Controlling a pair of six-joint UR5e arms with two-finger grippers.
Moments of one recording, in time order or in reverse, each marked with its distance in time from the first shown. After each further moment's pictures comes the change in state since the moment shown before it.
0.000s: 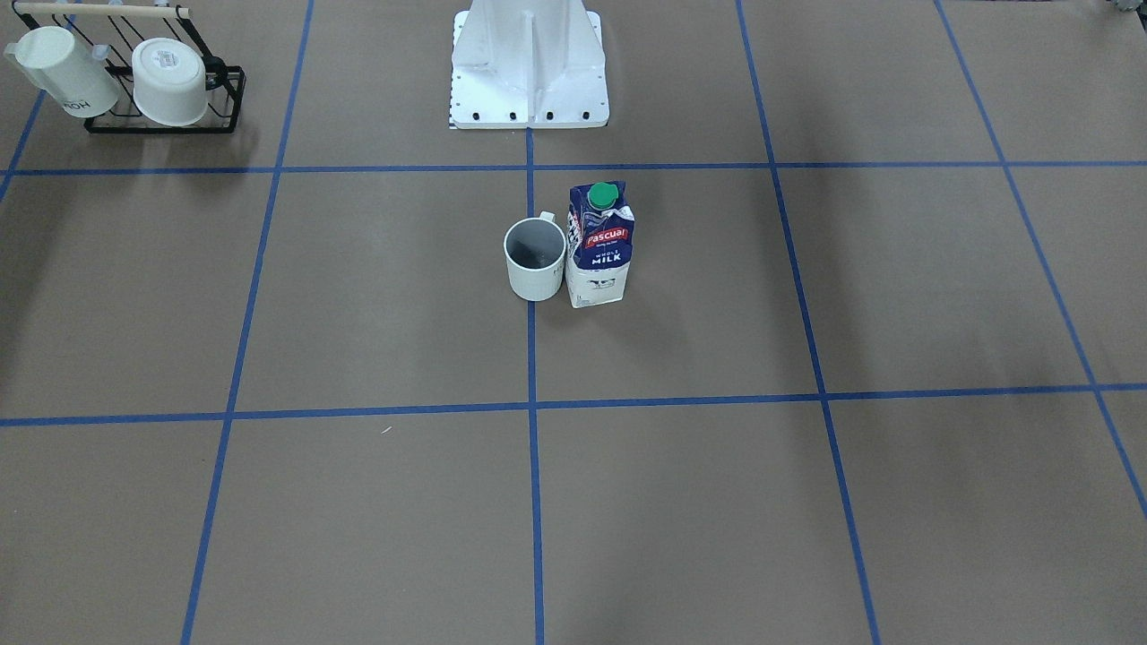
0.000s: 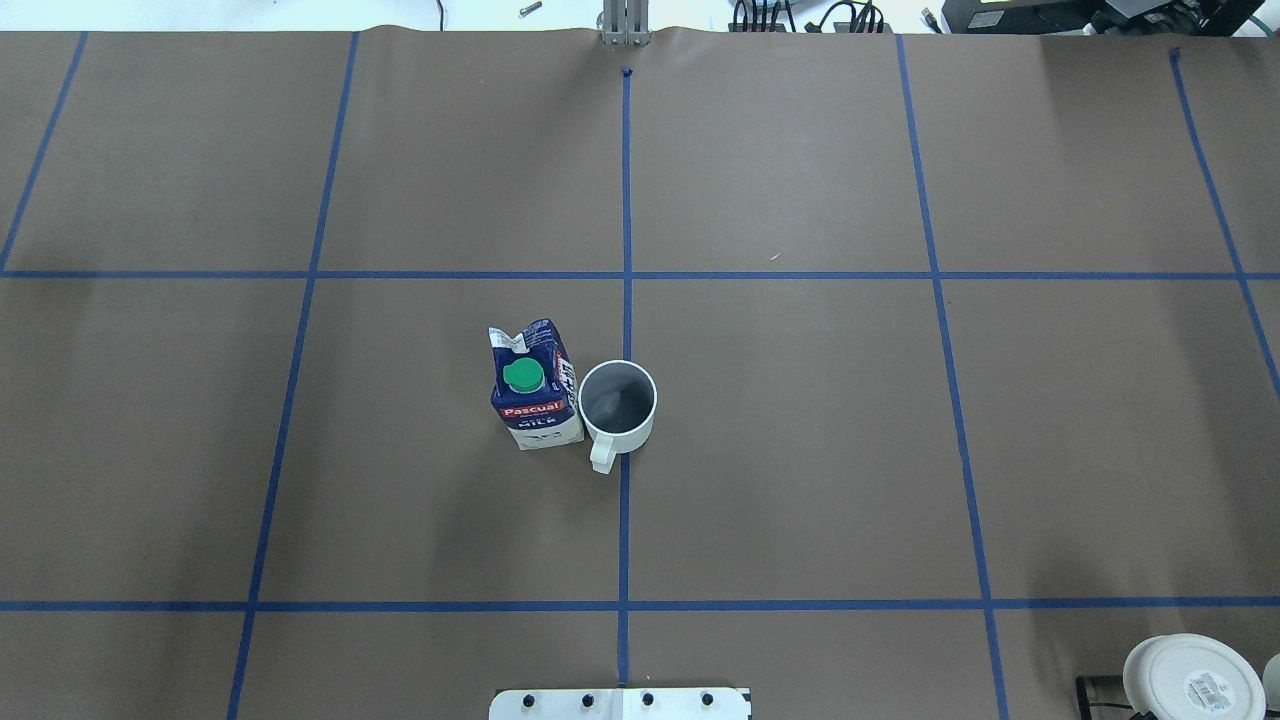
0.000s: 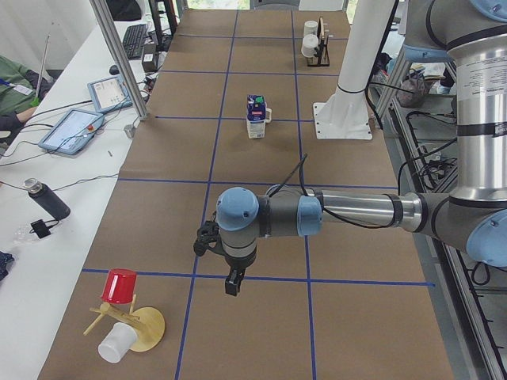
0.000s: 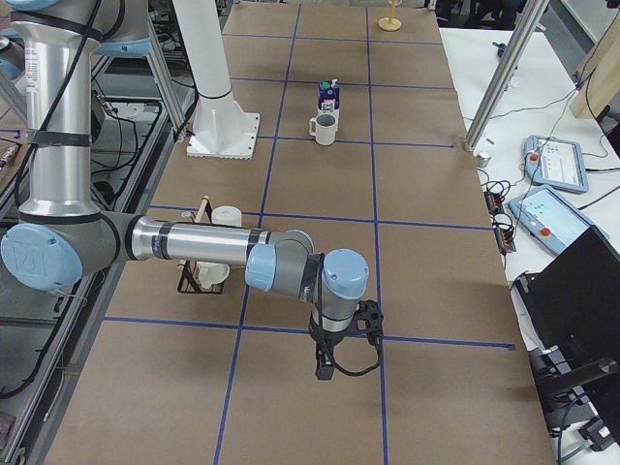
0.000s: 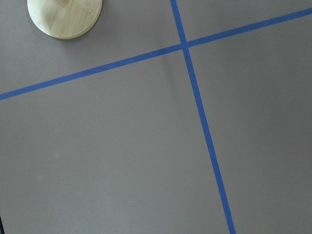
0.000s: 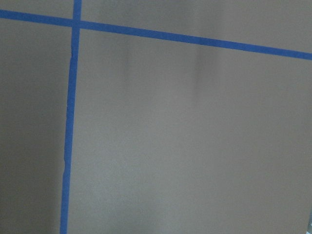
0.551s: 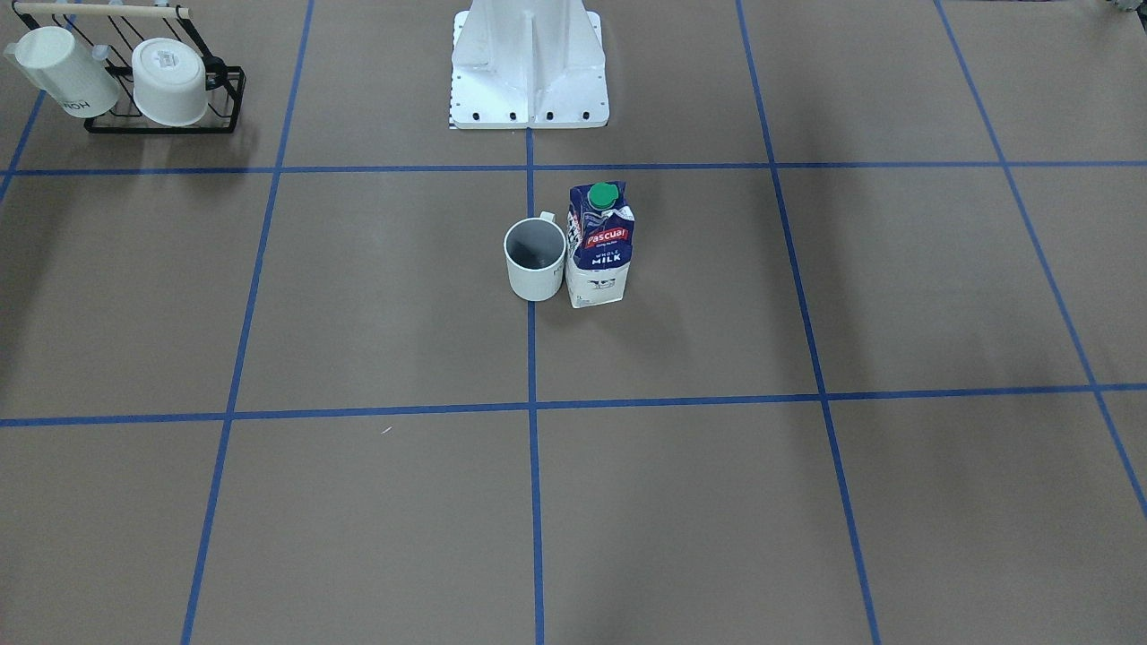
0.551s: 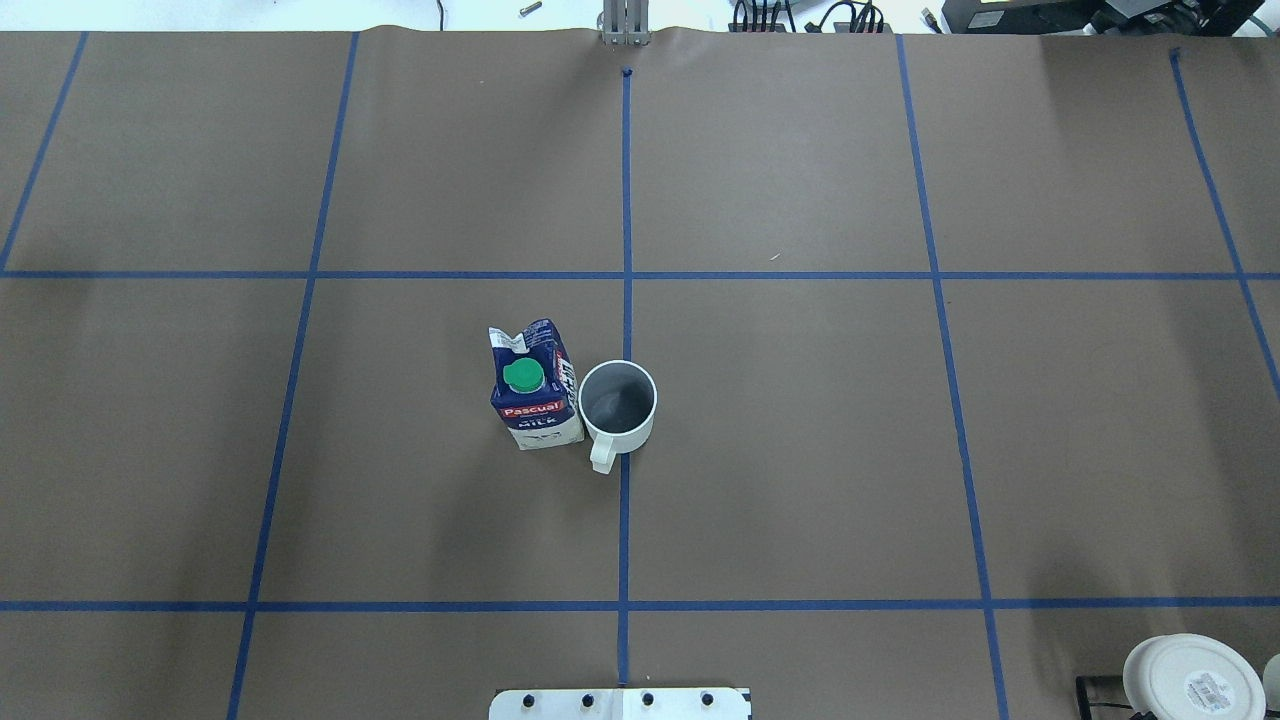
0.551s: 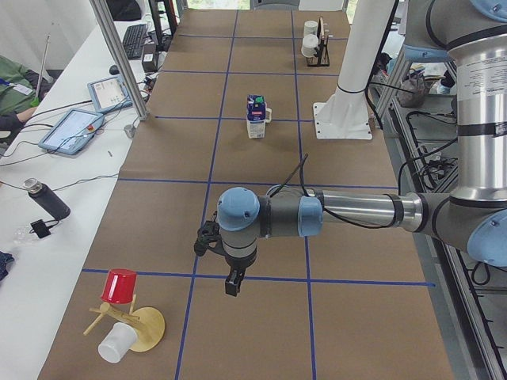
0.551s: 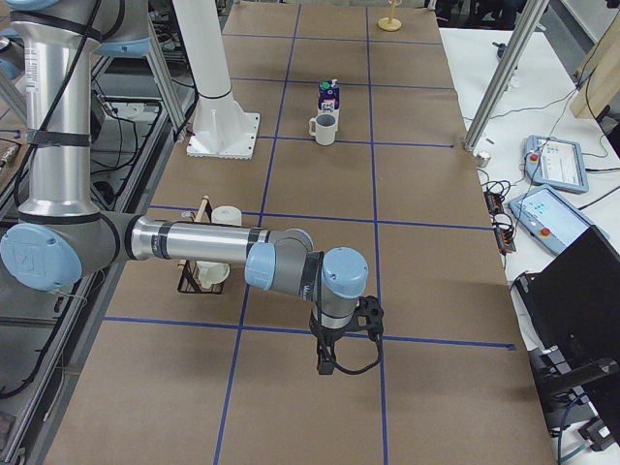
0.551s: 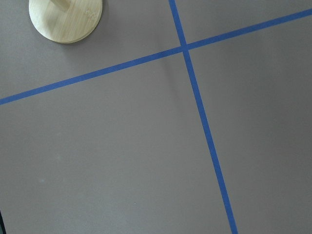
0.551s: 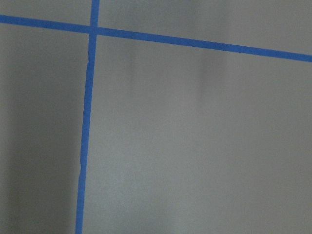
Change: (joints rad) left arm -0.002 0.002 -0.002 -0.004 0.001 0.001; right arm 0.000 -0.003 0.007 0.000 0.047 -0.002
